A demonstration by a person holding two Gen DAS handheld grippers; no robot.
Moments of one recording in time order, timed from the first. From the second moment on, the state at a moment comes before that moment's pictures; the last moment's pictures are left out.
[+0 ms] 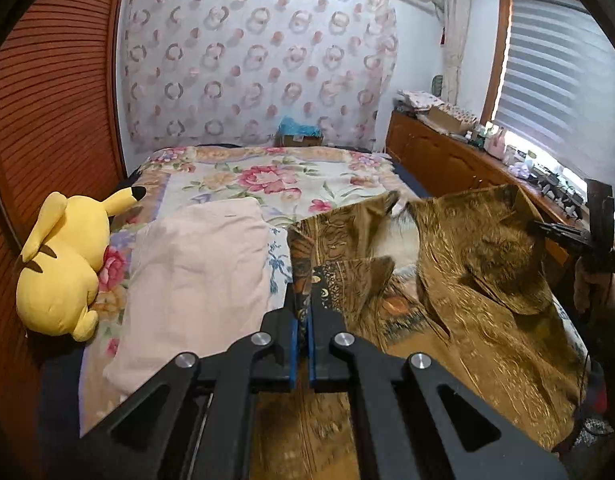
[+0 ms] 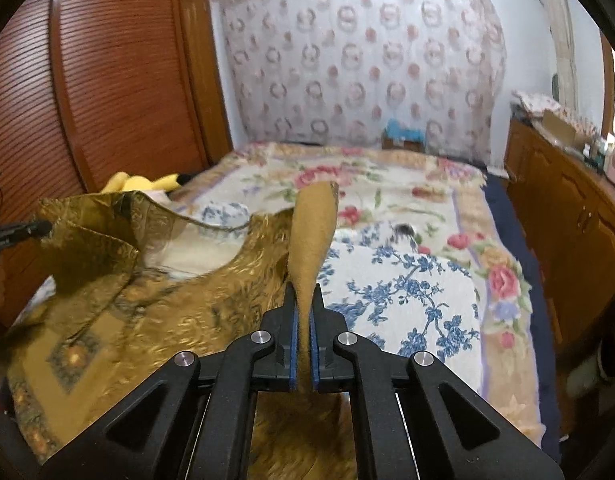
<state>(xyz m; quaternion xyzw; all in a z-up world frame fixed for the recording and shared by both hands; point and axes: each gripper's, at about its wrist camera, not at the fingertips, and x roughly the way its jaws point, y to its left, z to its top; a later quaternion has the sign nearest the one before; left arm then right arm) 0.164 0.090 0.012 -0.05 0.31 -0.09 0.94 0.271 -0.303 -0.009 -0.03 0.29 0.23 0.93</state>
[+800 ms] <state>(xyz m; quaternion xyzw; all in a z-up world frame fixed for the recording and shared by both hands) -0.014 0.108 -0.006 -0.03 0.32 -0.06 0.94 0.066 -0.365 -0.021 -0.03 0.32 0.22 0.92</state>
